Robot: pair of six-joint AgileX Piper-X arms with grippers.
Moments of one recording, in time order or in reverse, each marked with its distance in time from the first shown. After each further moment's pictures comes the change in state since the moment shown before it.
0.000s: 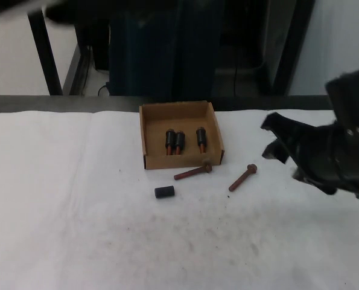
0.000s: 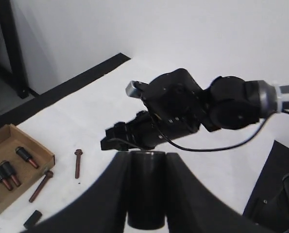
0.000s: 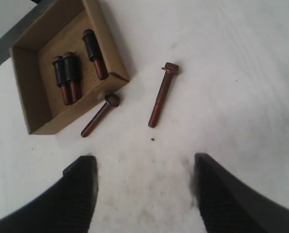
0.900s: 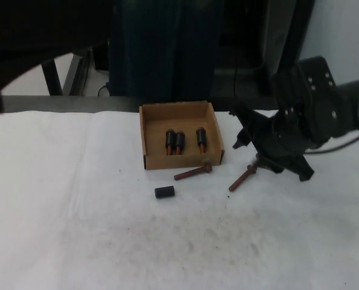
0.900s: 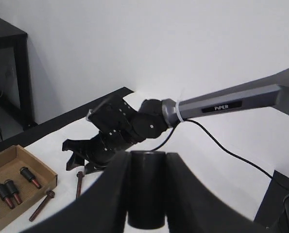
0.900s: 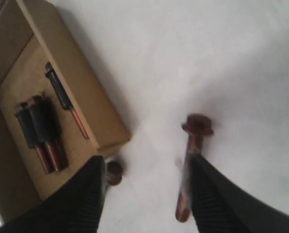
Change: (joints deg) left arm 0.0 -10.0 11.8 -8.4 -1.9 -1.8; right arm -4.3 25.4 -16.1 -4.5 -6.2 6.2
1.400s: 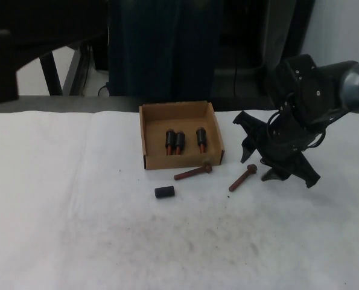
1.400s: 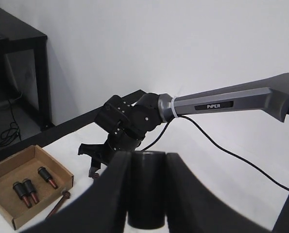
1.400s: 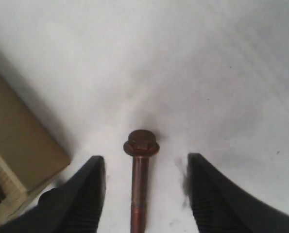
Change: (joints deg) left arm 0.0 0.0 0.5 -1.2 -3.6 0.0; right arm -2.3 8.3 -12.6 18.2 -0.6 2.1
